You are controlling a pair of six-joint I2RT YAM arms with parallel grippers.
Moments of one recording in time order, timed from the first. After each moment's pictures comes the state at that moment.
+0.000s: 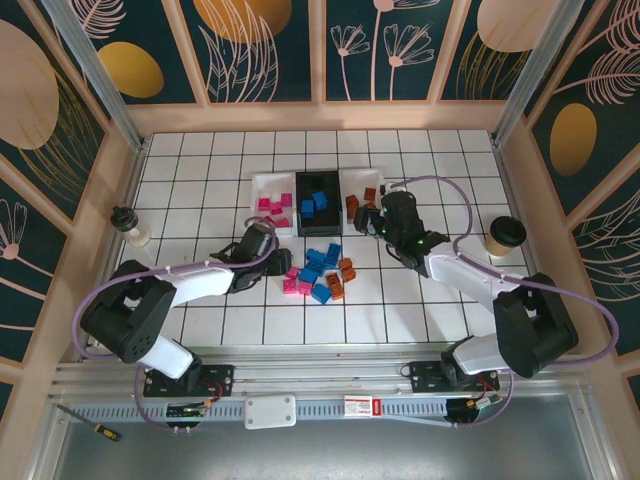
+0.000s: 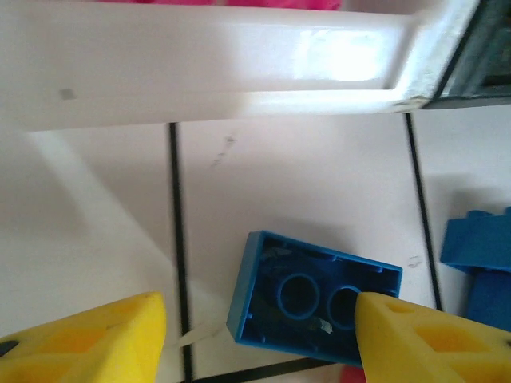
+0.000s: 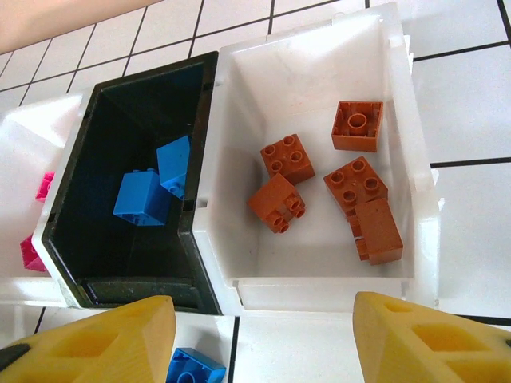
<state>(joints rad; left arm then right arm) -0.59 1.52 0.63 -0.01 -0.10 -0.56 0.54 1.38 0.77 0.02 0.10 0.49</state>
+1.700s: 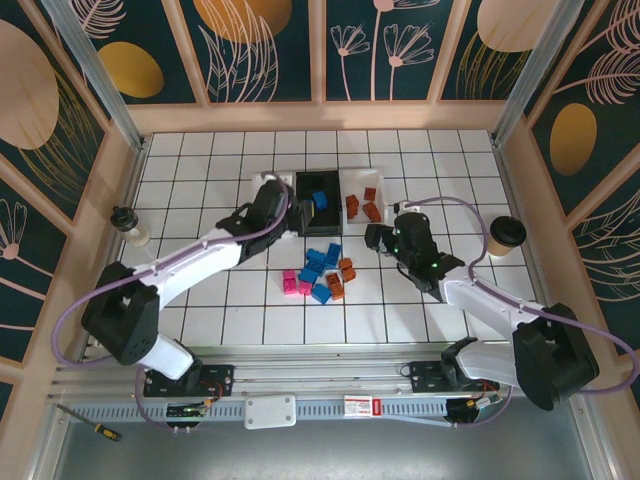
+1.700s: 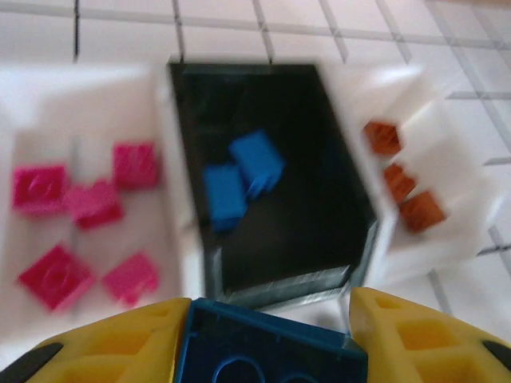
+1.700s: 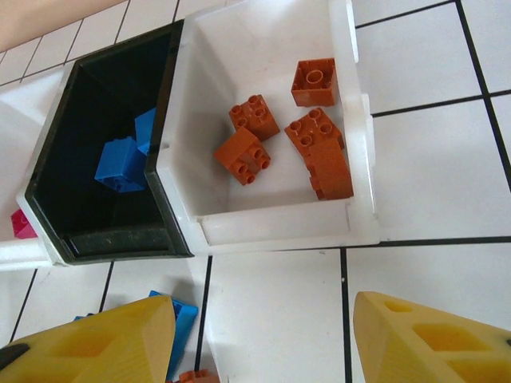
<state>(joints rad) -0.67 1.56 1.09 -0.16 -0.18 -0.51 0.54 1.19 0.58 0.03 0.12 0.54</state>
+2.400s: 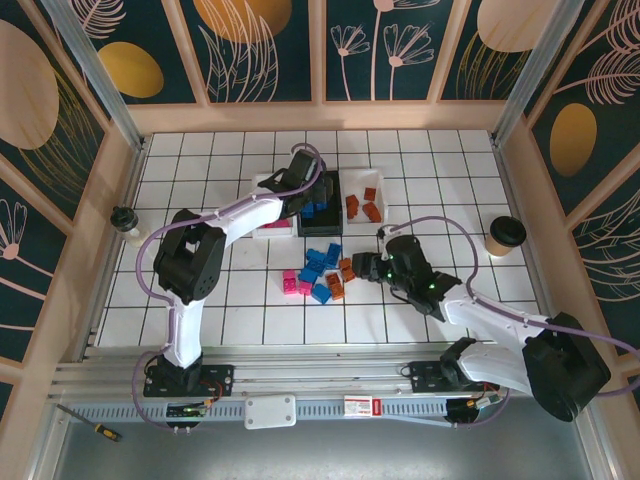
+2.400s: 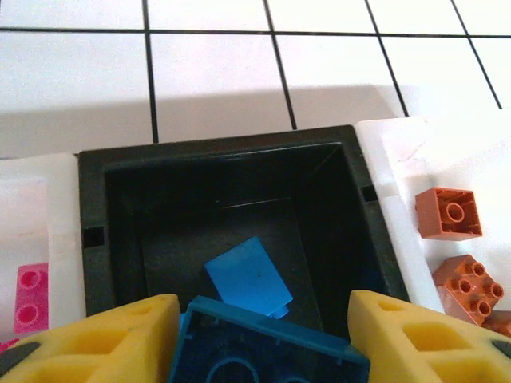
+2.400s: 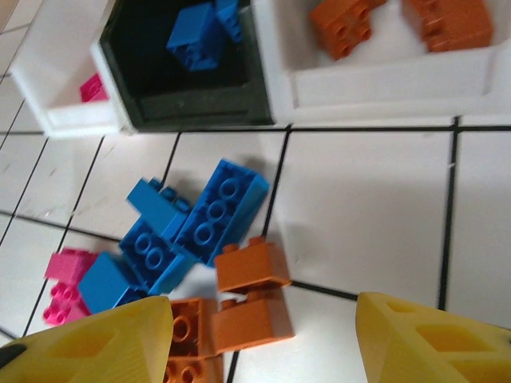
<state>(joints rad) -0.60 2.04 1.55 -0.25 -0.16 -0.47 0.69 1.11 0.45 0.04 0.01 0.55</state>
